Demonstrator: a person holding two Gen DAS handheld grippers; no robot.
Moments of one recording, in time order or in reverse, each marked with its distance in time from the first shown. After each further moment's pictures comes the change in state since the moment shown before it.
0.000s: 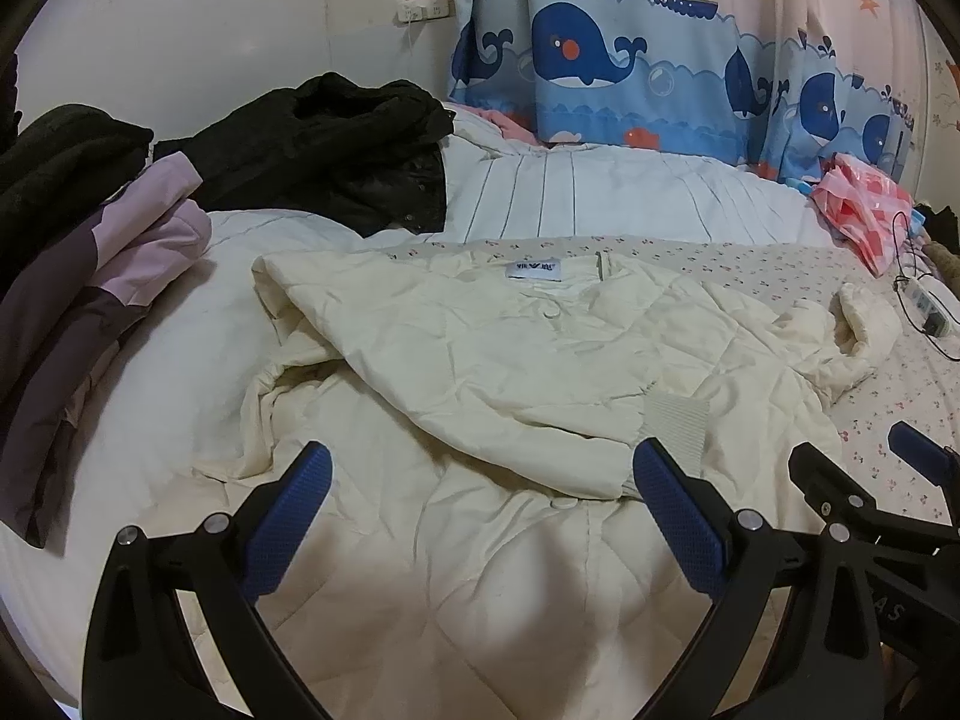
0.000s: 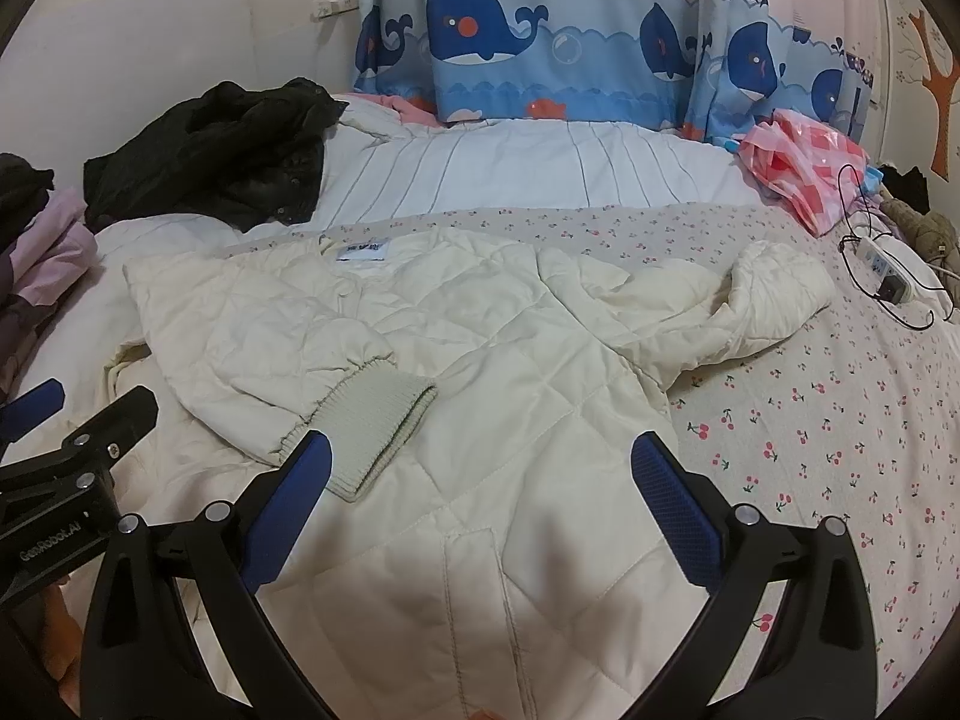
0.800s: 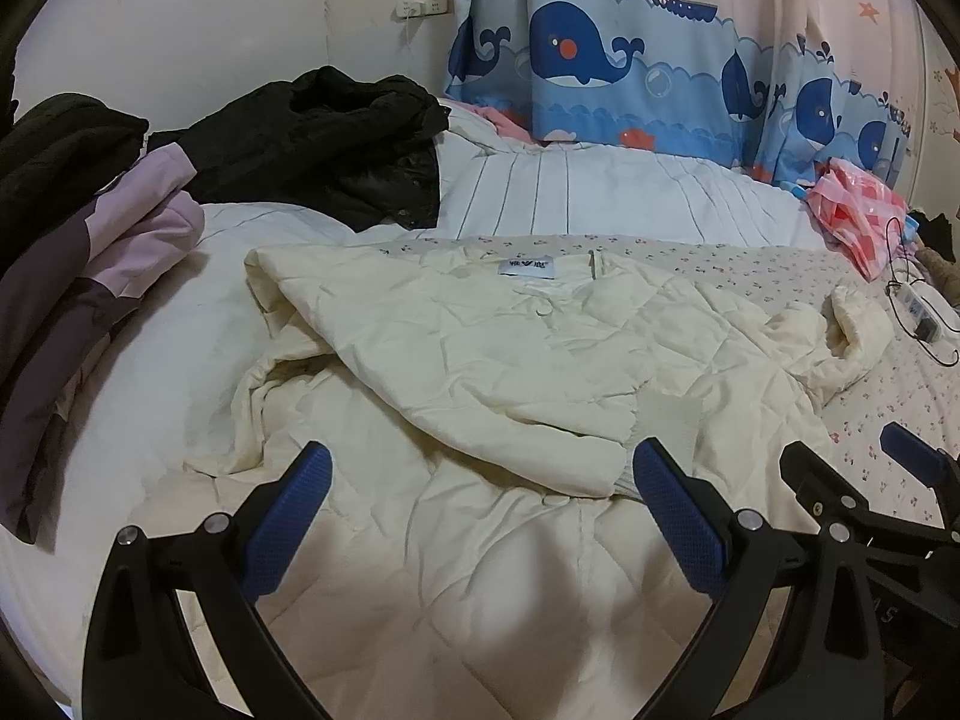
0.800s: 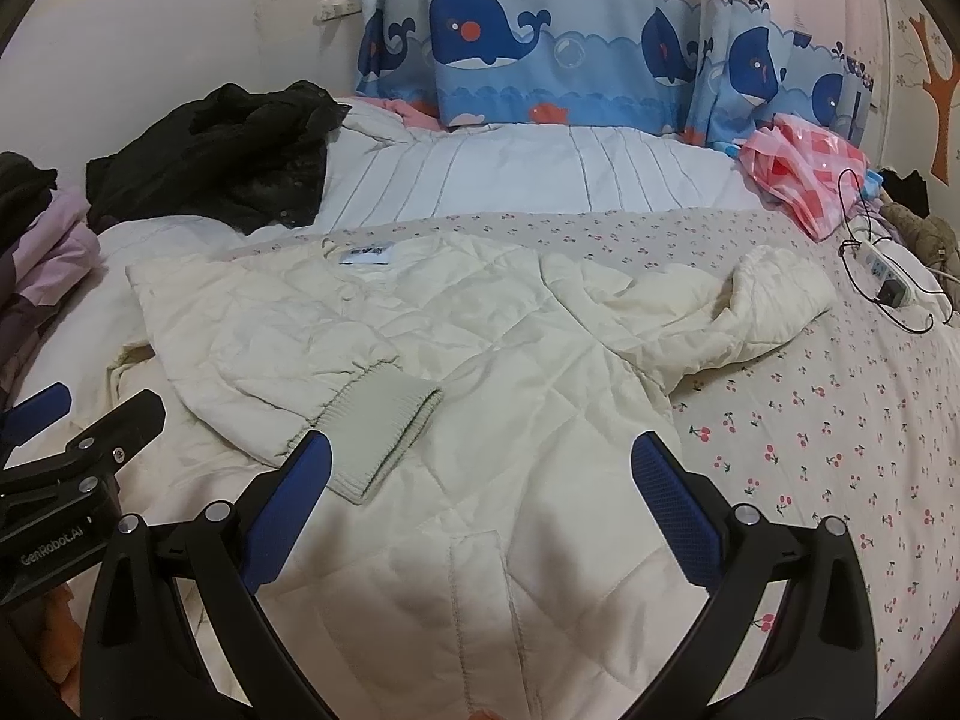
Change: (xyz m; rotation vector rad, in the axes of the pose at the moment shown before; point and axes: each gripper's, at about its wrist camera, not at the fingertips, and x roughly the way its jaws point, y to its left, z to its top) left arm -0.001 -0.004 -0.004 -0.007 0.030 -0.023; right arm -0.002 0.003 0.000 -0.004 -0.011 -0.002
